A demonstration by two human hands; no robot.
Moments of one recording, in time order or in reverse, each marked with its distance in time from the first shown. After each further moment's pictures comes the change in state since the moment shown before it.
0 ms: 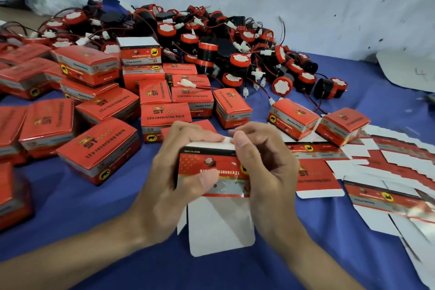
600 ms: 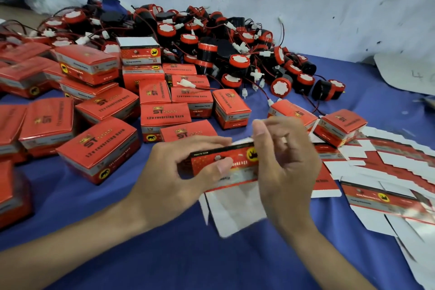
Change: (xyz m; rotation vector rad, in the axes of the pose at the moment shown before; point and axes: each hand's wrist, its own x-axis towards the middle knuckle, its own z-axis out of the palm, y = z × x) left_hand 0.009 -0.002 -0.003 0.182 -0.043 -0.036; right_hand 0.013 -0.001 -0.014 -0.383 0.182 -0.292
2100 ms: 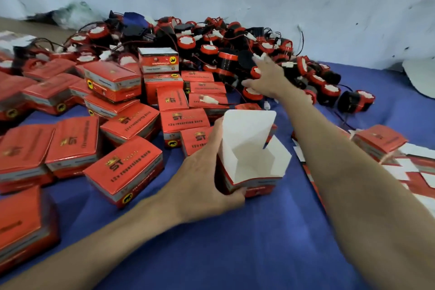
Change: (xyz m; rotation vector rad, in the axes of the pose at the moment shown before) left_hand 0.034 -0.047 -0.012 0.234 -0.159 0.094; right_hand 0.188 0.155 0.109 -0.809 -0.782 0.228
